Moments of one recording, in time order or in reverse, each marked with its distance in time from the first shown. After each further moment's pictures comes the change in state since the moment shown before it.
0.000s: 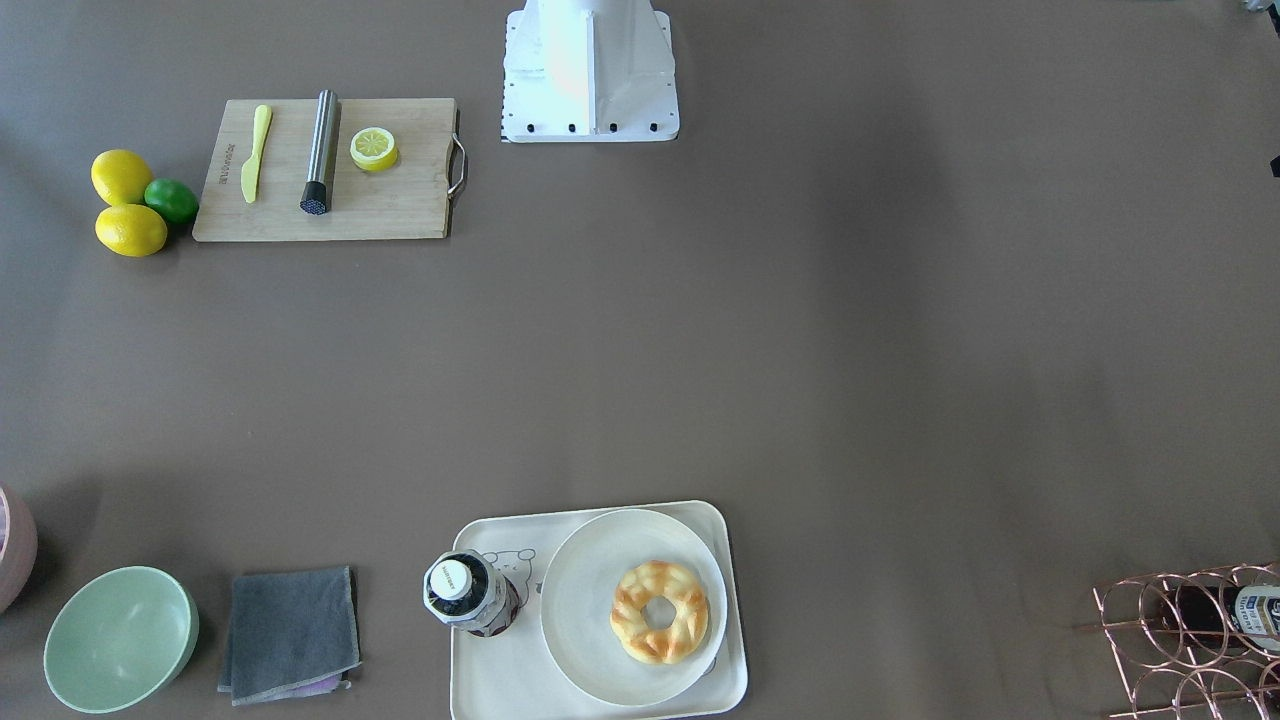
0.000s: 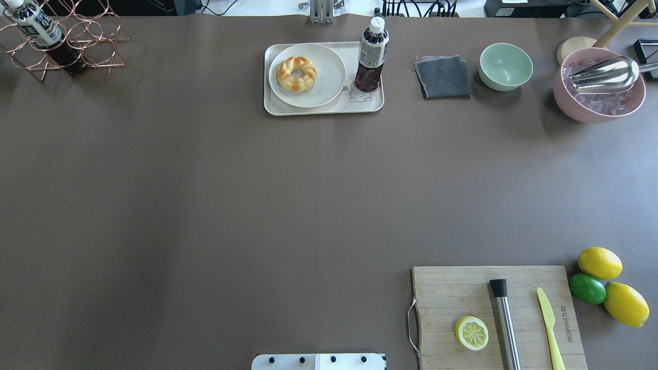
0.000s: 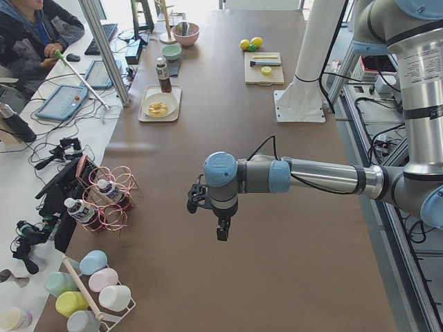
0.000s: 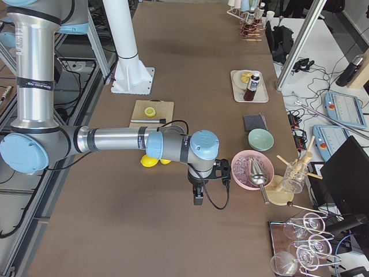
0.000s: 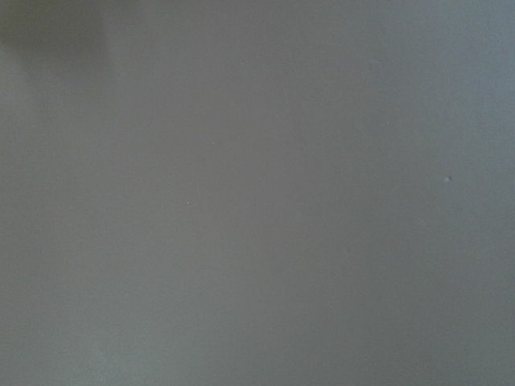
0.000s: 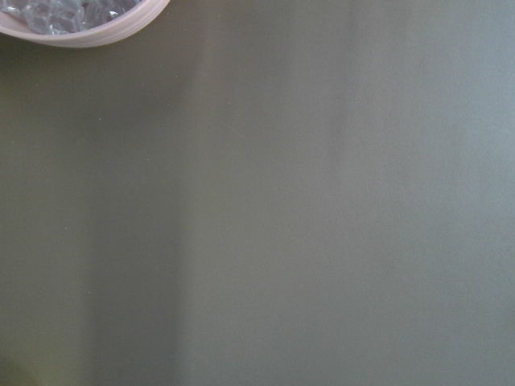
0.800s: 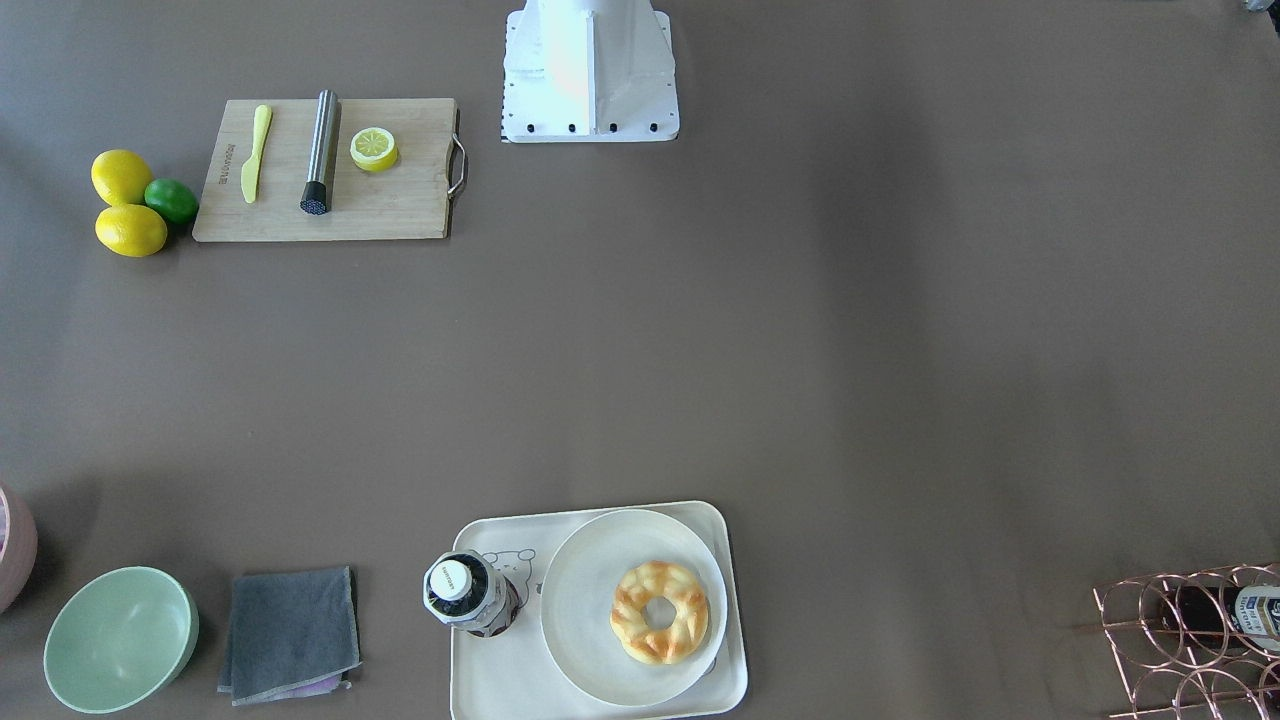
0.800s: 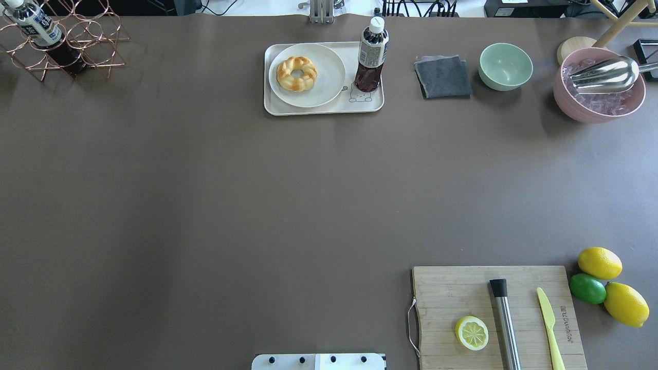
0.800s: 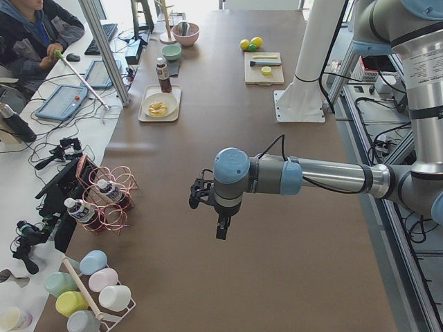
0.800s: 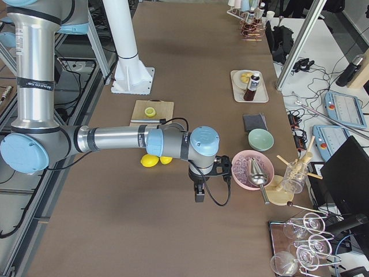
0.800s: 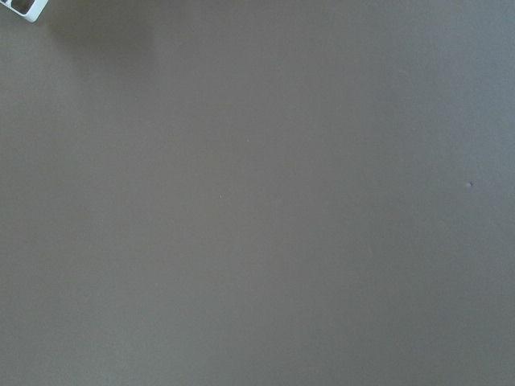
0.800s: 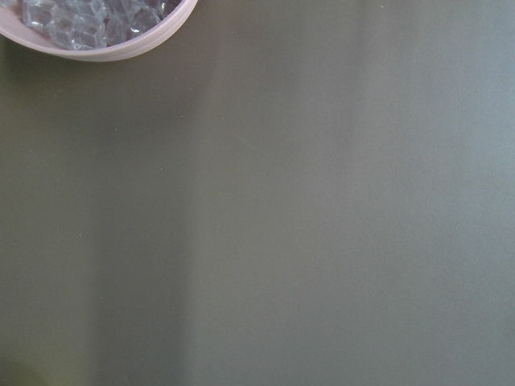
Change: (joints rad) left arm -0.050 0.038 -0.033 -0.105 -0.007 0.009; right arm -0.002 0.001 0.019 0.000 0.001 0.006
